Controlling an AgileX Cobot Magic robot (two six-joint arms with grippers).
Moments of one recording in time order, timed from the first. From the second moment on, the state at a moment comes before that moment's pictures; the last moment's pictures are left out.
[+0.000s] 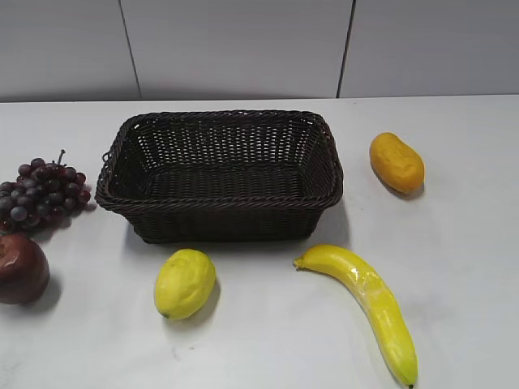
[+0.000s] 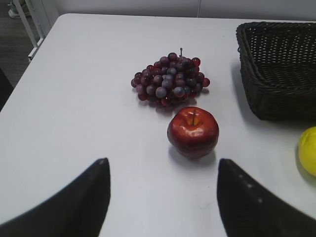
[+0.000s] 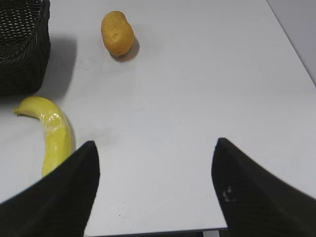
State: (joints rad) left arm 0.00 0.00 -0.49 -0.05 1.08 0.02; right arm 0.02 -0.01 -0.50 0.08 1.05 0.04
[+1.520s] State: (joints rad) left arm 0.00 0.82 -0.70 -0.09 0.75 0.03; right arm 0.02 -0.01 -0.50 0.08 1.05 0.04
